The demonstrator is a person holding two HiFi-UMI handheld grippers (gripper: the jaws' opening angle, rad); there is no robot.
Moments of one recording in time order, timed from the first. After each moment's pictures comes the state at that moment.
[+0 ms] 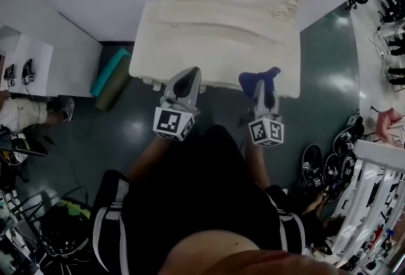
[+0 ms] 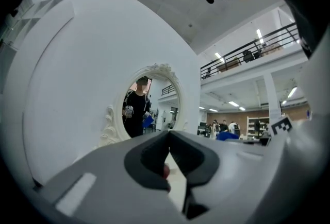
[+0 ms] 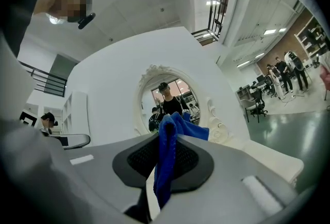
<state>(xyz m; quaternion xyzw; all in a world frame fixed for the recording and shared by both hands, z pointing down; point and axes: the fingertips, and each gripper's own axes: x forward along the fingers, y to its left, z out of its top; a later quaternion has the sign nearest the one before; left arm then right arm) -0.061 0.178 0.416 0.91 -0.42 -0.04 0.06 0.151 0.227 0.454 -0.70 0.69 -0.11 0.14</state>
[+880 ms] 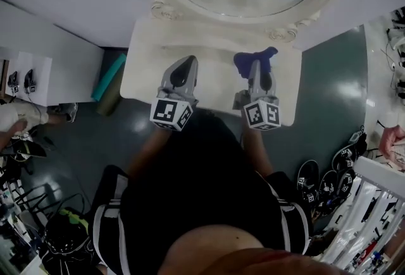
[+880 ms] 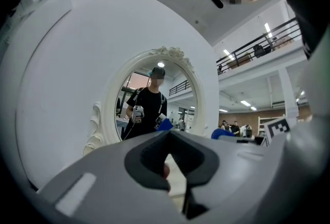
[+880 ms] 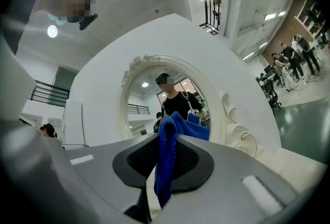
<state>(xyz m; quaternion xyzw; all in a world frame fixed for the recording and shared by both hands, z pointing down) 0.019 -0.004 0.412 0.88 -0.46 -0.04 0.07 0.220 0.011 0.441 -0.66 0.72 -0.12 0.18</state>
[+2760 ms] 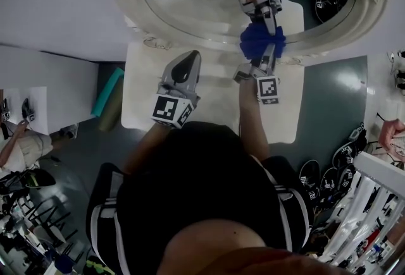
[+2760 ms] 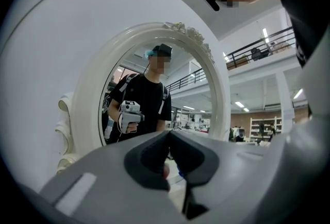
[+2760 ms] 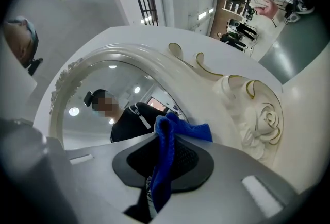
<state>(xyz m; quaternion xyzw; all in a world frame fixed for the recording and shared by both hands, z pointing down) 0.049 -0.166 0.408 0.91 -0.41 -0.04 0.07 0.319 -0.185 0.510 -0.69 0.54 -0.23 0.42</state>
